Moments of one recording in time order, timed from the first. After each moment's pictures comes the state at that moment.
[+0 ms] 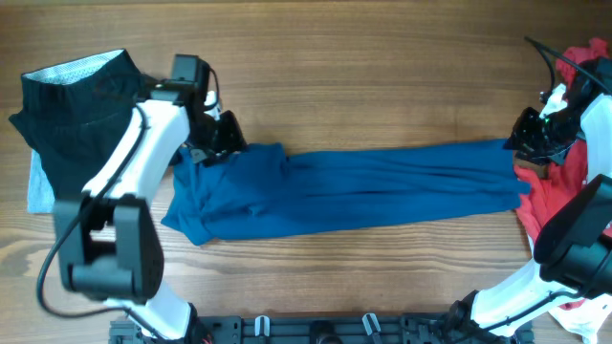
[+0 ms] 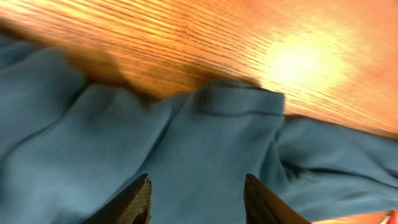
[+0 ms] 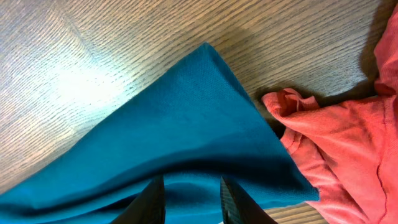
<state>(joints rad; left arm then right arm) -0.12 1.82 1.32 -0.96 0.29 -0.49 -0.45 1.88 1.48 -1.13 -0.17 0.11</state>
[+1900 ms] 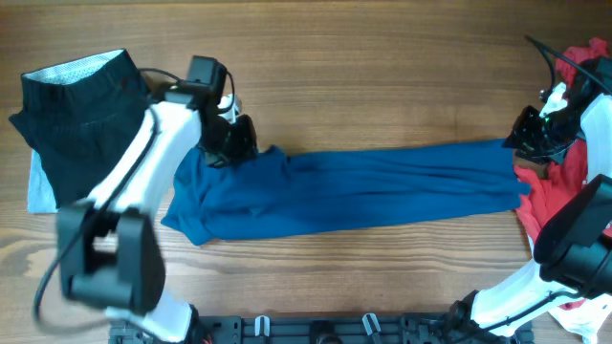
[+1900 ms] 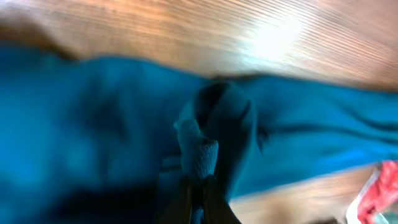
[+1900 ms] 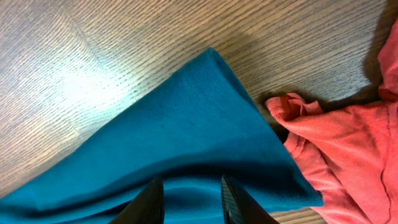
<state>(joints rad) -0.18 1.73 1.33 -1.03 0.37 -0.44 -0.45 1.88 1.48 -1.11 -0.18 0.11</state>
